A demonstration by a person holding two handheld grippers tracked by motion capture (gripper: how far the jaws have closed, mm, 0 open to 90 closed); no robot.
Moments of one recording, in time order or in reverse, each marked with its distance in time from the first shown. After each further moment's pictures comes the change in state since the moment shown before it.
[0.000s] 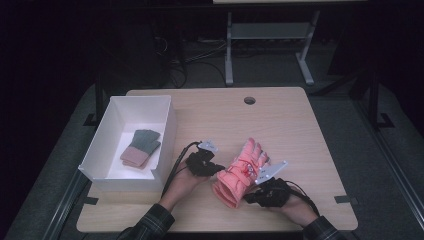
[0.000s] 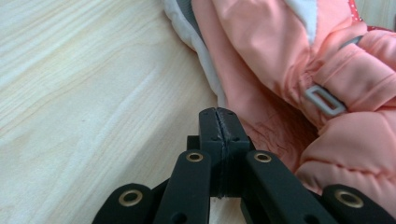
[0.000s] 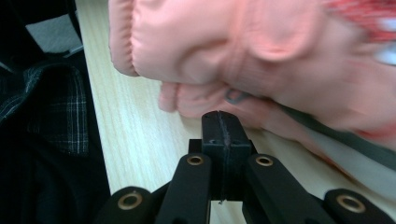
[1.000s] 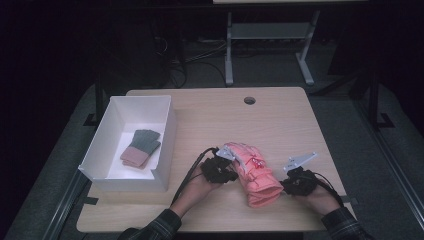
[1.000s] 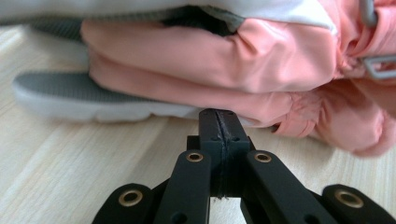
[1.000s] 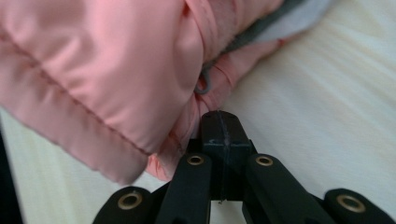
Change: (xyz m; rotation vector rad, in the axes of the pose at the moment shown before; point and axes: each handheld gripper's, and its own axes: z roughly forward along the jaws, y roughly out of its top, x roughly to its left) left arm -0.032 0.012 0.028 0.042 -0.012 0.073; right arm -0.054 -0.040 -0.040 0.031 -0.148 0.132
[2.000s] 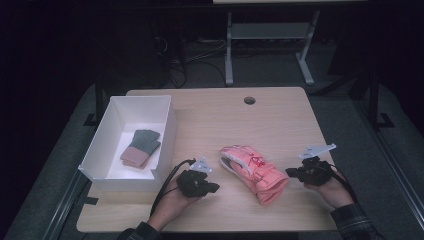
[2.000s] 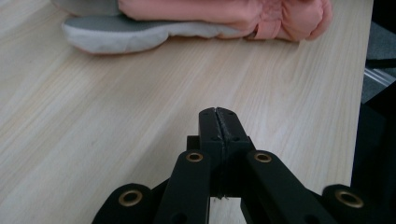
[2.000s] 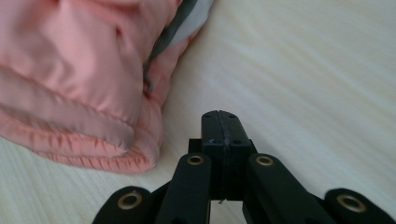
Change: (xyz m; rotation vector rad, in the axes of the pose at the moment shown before) left arm -0.014 -0.047 -0.050 -0.014 0.005 -0.015; right arm -0.029 -0.002 -0.029 -0.052 -0.169 0.059
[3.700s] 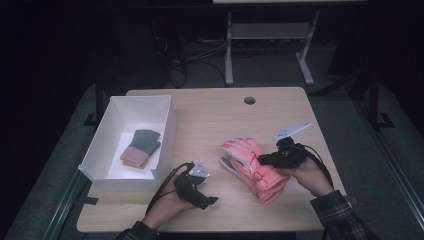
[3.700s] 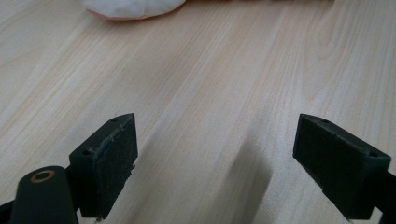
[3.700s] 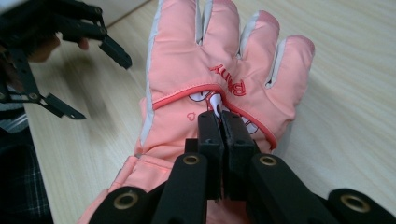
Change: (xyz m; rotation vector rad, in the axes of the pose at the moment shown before) left arm 0.006 -0.018 0.004 0.042 0.076 0.068; right arm 0.036 0.085 0.003 -0.056 0.180 -0.015
